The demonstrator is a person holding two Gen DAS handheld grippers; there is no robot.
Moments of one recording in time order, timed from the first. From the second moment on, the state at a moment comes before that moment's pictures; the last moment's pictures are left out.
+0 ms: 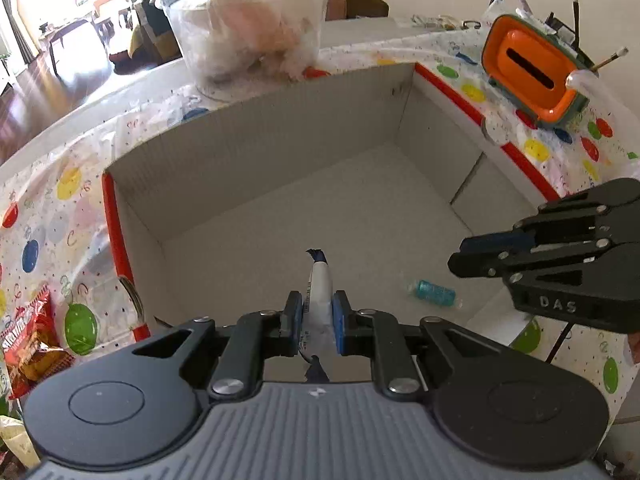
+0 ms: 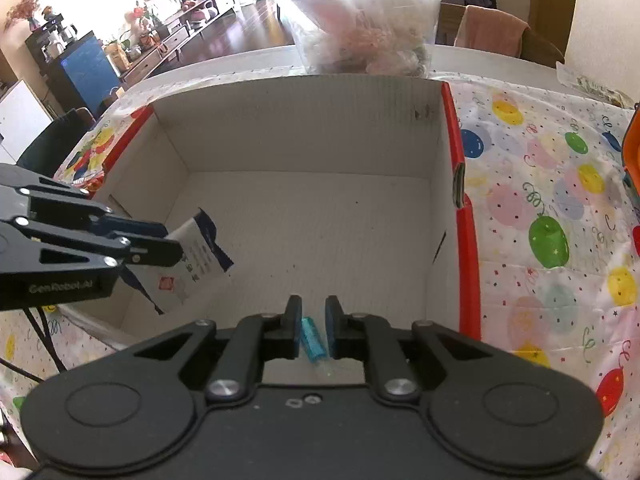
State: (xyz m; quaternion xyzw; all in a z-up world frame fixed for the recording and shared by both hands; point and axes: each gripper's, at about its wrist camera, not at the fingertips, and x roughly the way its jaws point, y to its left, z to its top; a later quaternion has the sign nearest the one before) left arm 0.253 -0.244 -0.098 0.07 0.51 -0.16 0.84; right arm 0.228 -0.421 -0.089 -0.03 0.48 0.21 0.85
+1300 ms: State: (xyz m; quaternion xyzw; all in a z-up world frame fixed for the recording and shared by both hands) left arm 0.142 -0.135 -0.006 0.00 0.36 -0.14 0.92; right arm 0.131 -0.357 0.012 0.01 0.32 0.21 0.93
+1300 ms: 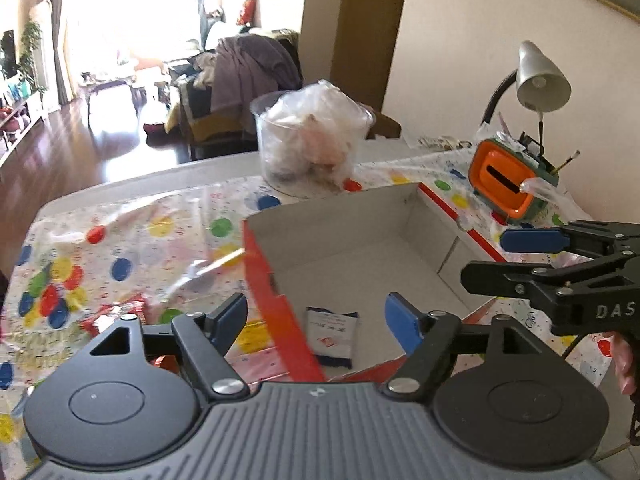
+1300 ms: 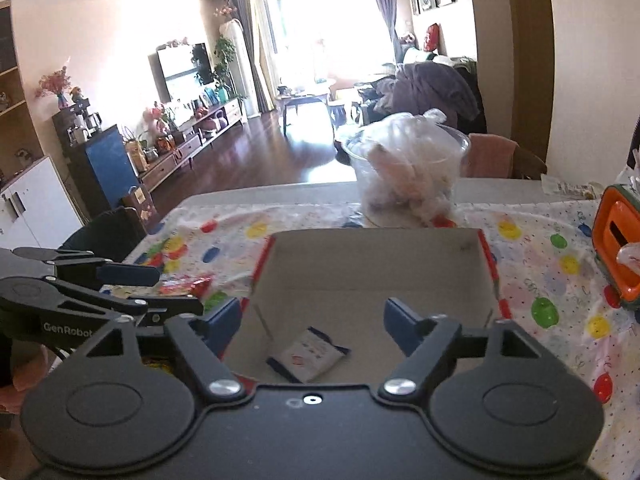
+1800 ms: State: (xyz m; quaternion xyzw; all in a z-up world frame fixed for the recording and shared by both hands) left arm 0.080 -0.055 0.006 0.00 0.31 -0.11 0.95; right arm 0.087 -0.280 0.016 0.00 0.28 0.24 0.93
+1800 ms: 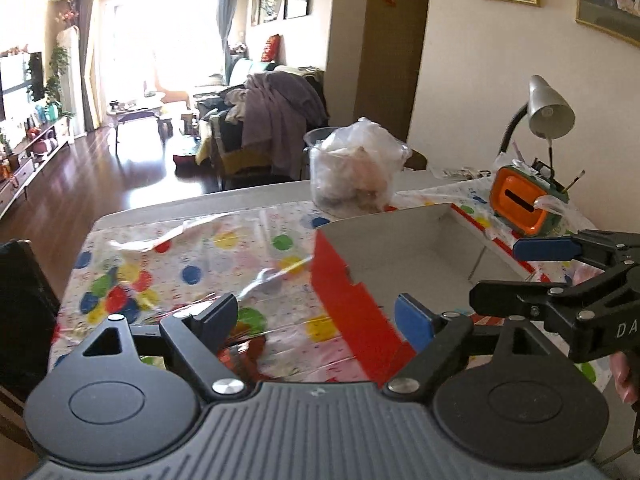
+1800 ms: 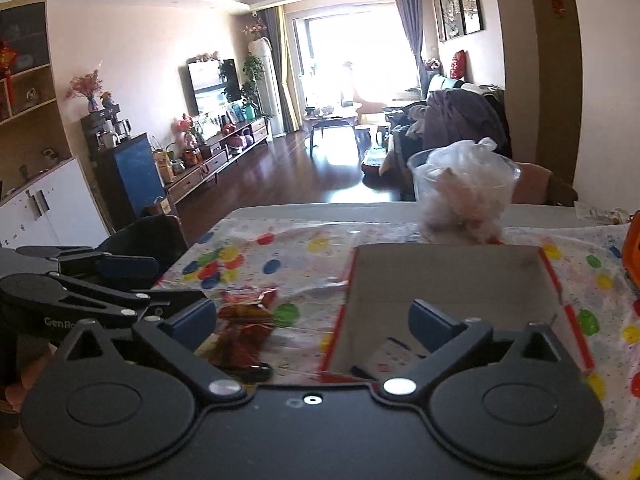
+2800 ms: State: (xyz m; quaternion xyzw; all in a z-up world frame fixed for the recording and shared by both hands) left arm 0.059 0.079 -0.101 -0.05 0.46 -0.04 0.88; right arm 0.094 -0.149 -0.095 -0.15 0.38 0.36 0.84
